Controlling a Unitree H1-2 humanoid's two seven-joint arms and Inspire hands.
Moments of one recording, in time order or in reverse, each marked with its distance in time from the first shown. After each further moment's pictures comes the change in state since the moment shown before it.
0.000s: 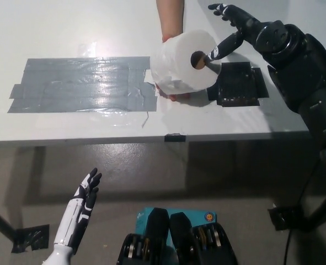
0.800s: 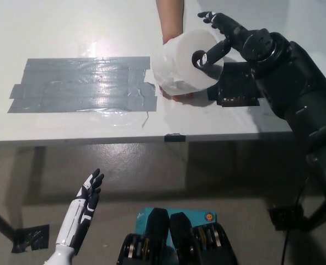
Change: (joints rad) left_arm 0.000 0.002 -0.010 0.000 0.003 0.001 -0.001; right_arm 0.001 0.052 -0.007 0.040 -0.009 0.002 -0.032
